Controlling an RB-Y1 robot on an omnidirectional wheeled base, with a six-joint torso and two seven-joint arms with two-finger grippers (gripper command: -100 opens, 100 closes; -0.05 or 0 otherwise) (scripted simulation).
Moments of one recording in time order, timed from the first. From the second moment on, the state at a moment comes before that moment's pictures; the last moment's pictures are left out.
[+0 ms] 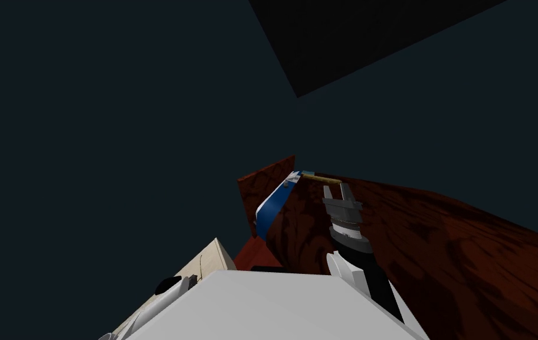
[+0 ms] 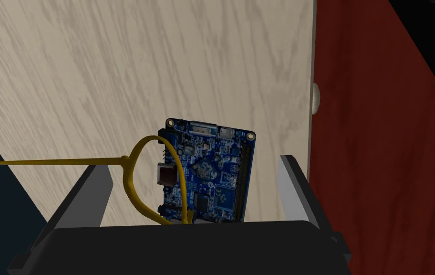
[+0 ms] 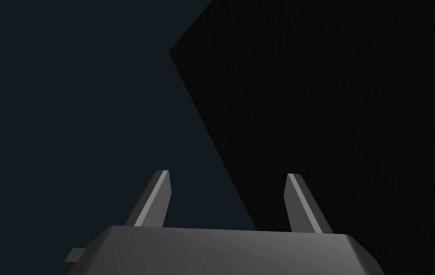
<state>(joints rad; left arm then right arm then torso) 0.33 0.28 0.43 -1.20 0.41 0.79 0.15 0.54 0.02 0.03 -2.34 -0.01 -0.58 -0.14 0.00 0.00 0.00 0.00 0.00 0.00</state>
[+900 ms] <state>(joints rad) 0.32 0.28 0.43 -1.19 0.42 0.78 0.15 0.54 0.02 0.03 -2.34 -0.01 -0.58 -0.14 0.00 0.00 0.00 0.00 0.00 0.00</state>
